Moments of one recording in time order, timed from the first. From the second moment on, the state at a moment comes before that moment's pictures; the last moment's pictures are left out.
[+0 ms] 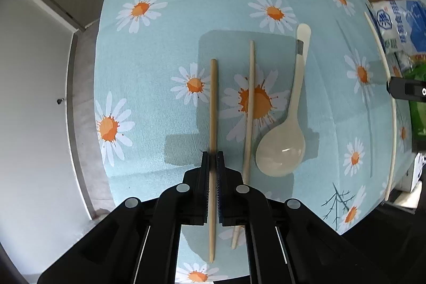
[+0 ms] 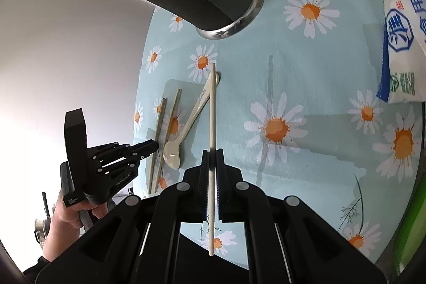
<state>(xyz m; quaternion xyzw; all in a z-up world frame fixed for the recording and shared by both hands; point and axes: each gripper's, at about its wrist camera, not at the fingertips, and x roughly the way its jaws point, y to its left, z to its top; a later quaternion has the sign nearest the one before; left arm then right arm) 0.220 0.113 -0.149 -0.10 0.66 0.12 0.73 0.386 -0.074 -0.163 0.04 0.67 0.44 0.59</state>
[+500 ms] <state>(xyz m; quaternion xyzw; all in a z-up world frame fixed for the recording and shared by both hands) 0.211 0.129 -0.117 -0.14 0.60 0.13 0.77 0.386 -0.055 -0.153 0.02 0.65 0.47 0.60</state>
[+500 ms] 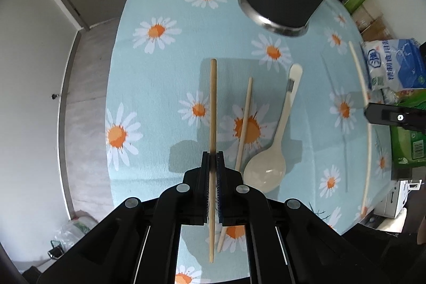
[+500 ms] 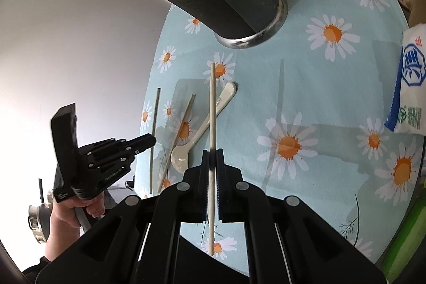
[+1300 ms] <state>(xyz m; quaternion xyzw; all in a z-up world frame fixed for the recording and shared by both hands) 0.247 0.131 -0.001 -0.09 0.44 0.01 0.89 0.375 -0.019 -0.050 0.07 0.49 0.49 0.71</state>
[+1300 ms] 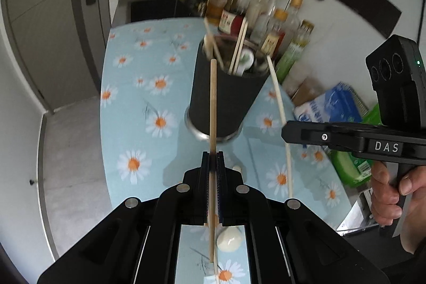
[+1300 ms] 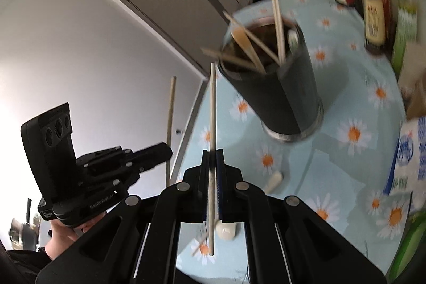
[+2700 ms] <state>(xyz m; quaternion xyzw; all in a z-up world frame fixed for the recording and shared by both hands) 0.341 0.173 0.079 -0.19 0.12 -0.06 0.97 0.472 -0.032 0.040 0.15 0.22 0.45 0.85</state>
